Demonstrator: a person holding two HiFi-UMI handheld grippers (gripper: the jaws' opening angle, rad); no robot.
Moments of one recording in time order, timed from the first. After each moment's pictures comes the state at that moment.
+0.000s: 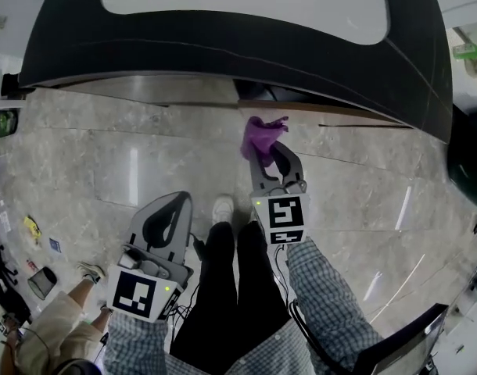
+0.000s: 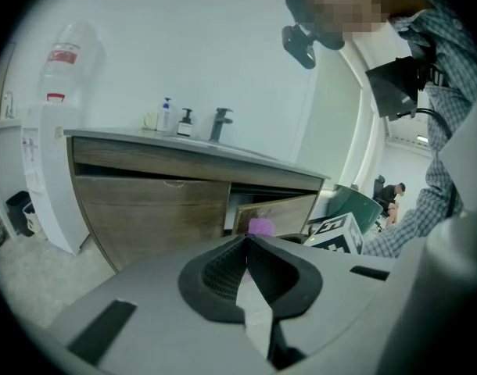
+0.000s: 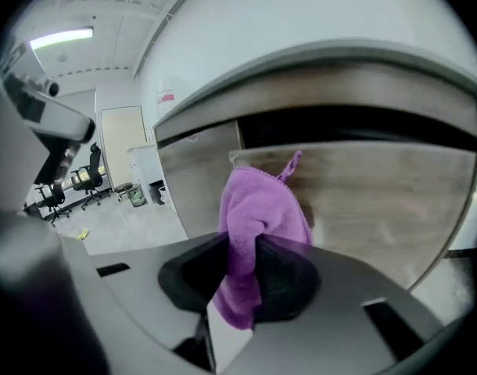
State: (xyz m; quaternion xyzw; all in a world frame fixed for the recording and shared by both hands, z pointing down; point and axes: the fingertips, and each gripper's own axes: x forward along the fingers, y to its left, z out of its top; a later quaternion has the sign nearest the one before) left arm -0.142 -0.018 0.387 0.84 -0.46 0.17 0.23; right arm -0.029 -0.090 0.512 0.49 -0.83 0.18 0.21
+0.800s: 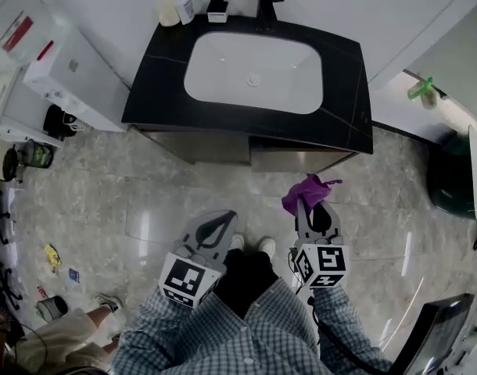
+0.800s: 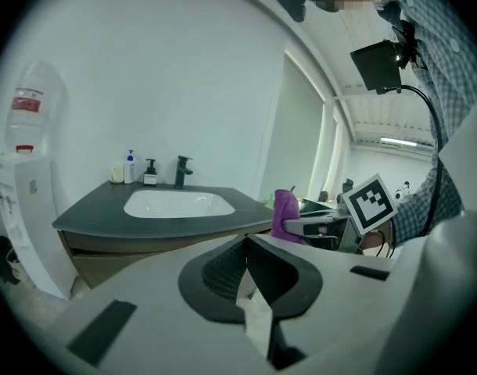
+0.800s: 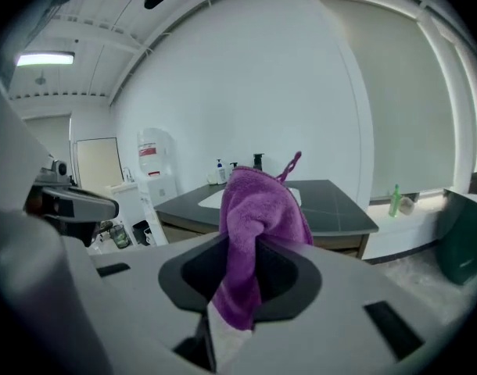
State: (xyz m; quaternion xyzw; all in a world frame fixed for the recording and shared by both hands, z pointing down) left arm -0.107 0.037 0.175 0.90 -0.38 0.15 0.16; right arm 0.050 0.003 0.212 0.59 -0.77 0.18 0.13
